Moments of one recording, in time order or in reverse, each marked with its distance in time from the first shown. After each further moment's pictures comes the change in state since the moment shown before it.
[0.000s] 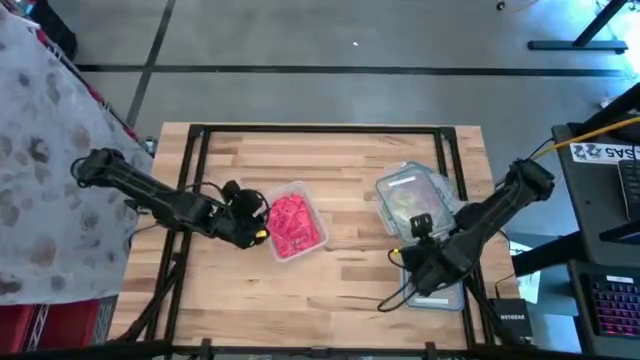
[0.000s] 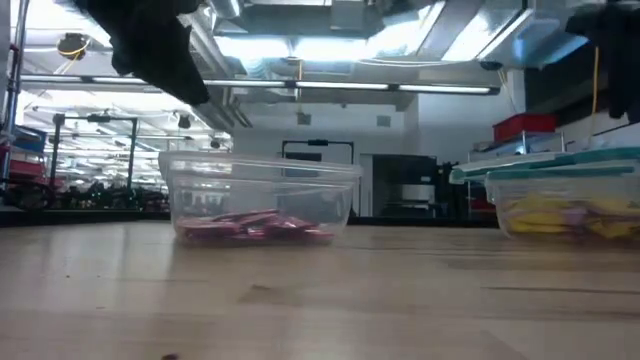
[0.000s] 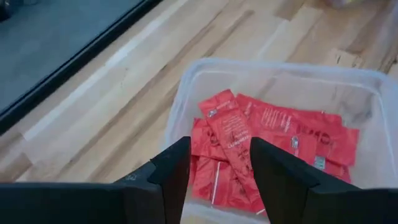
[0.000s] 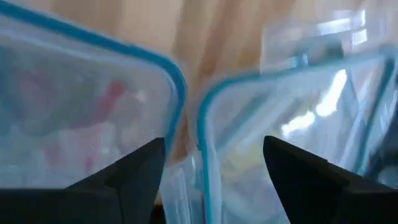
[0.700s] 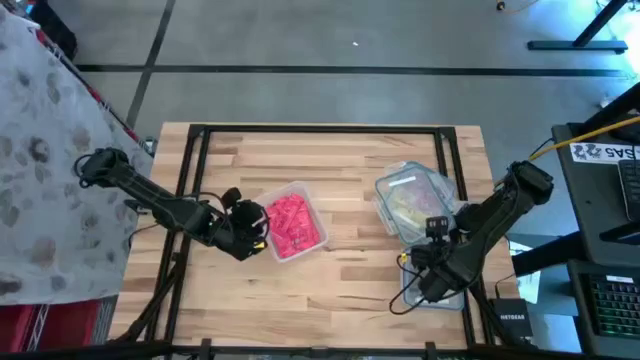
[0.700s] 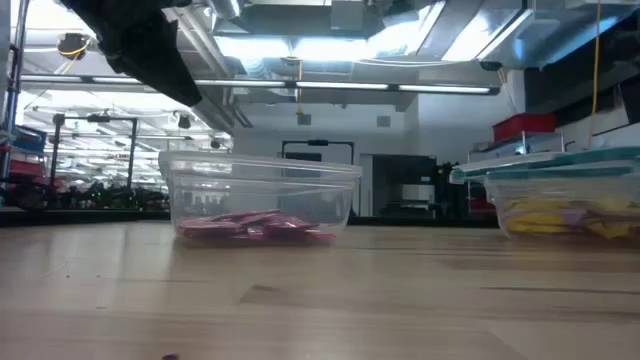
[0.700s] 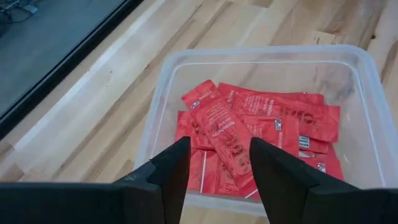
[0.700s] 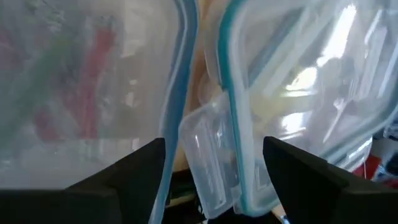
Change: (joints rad) left arm -0.073 0.029 0.000 0.000 -0.013 0.008; right arm 0.088 0.018 -0.102 -0.046 -0.070 0.286
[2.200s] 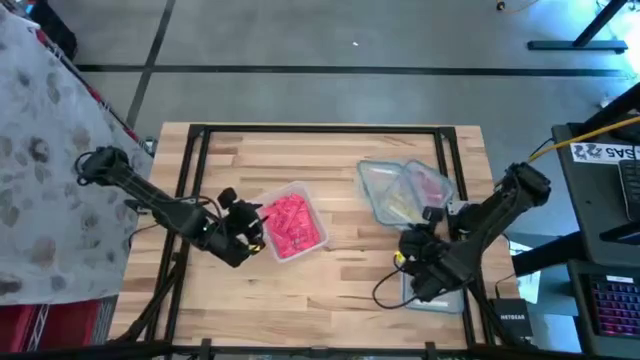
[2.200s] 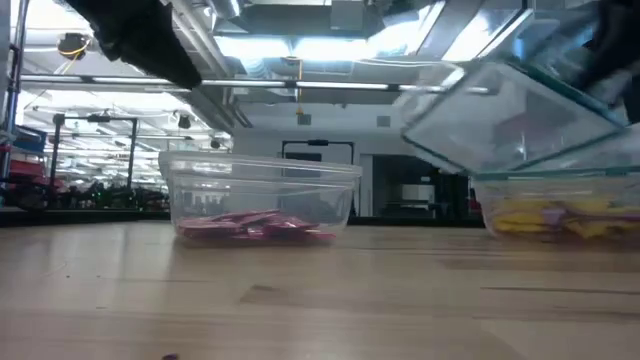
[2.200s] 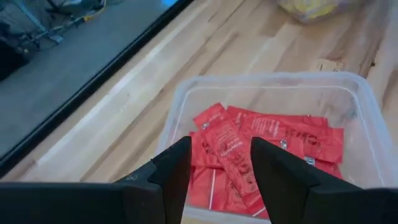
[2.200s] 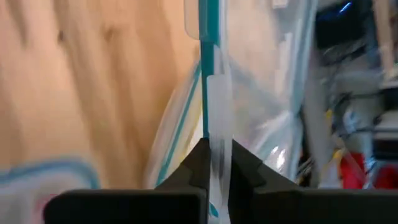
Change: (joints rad) left arm -0.073 -0.027 0.000 -0.006 -0.149 -0.030; right arm -0.083 0.051 0.209 -0.097 0.477 0.193
